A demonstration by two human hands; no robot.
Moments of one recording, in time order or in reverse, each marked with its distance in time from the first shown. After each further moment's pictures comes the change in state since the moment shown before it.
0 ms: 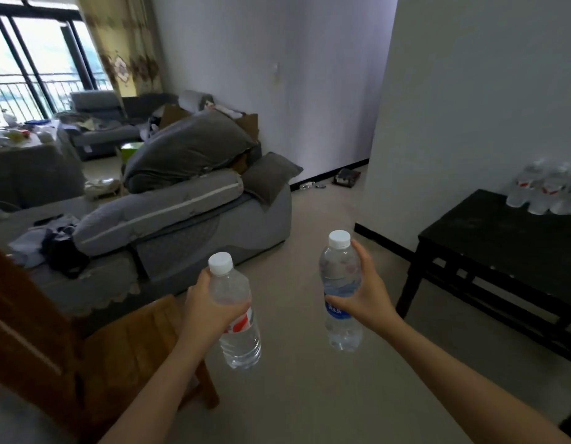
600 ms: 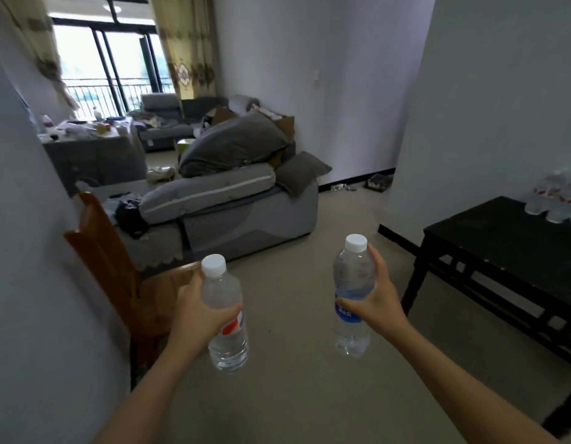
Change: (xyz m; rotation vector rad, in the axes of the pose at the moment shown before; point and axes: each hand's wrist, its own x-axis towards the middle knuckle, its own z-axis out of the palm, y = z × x) left_hand -0.222 0.021 -0.033 0.056 0.194 0.071; right_hand -0.165 -0.047 -0.078 0.042 -0.072 -0.046
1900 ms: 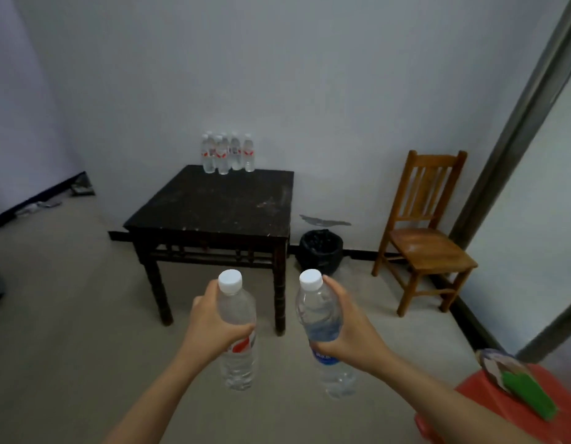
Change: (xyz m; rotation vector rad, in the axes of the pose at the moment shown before) left_hand -0.197 0.186 0.400 -0.102 -1.098 0.408; right_hand -0.290 0.054 -0.335 -0.444 0.498 0.519
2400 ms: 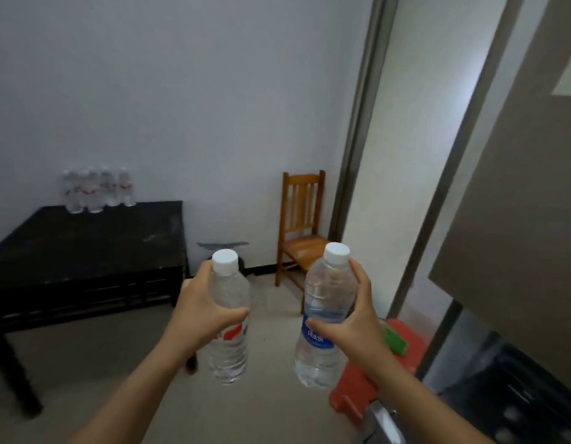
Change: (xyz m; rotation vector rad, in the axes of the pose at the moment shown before) left_hand -0.041 0.139 0.064 -0.118 -0.261 0.433; right_hand -0.149 -0.058 -0.111 0.138 0.670 0.086
